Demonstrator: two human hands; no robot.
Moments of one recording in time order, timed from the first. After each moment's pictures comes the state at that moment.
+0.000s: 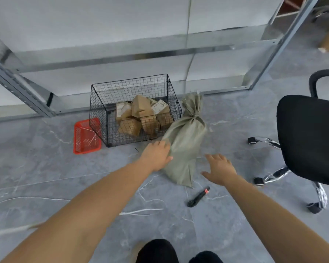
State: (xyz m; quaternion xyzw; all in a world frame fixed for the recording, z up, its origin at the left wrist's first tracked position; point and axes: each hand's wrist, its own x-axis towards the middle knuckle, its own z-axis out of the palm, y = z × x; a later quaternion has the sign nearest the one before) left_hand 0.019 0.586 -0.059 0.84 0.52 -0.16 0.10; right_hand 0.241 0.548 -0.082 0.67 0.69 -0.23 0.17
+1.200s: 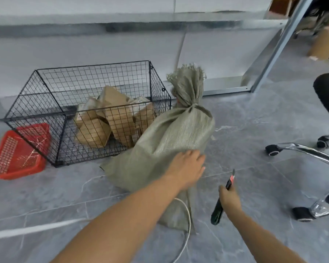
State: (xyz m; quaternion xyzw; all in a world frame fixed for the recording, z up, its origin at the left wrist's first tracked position) left_hand 0.140 0.686 -0.353 0.91 0.41 0.05 0.05; right_hand 0.298 0.633 -0.463 0.84 0.28 -0.38 -0.28
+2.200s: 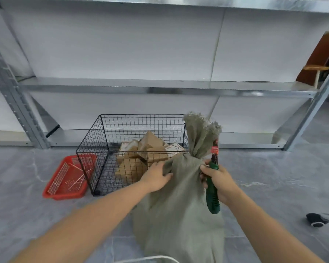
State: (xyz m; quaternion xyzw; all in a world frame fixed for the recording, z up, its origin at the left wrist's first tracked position) left_hand -0.022 0.744 -0.293 0.69 0.66 0.16 0.24; right_hand 0.171 0.721 -0.259 0.50 0.40 -0.60 -0.47
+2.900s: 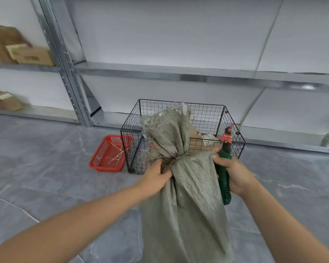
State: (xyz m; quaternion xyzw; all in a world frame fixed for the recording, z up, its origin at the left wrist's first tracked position) left_hand -0.109 0.637 -0.286 0.57 0.68 0.35 0.31; right_hand 0.091 0.687 -0.242 0.39 0.41 -0.73 -0.39
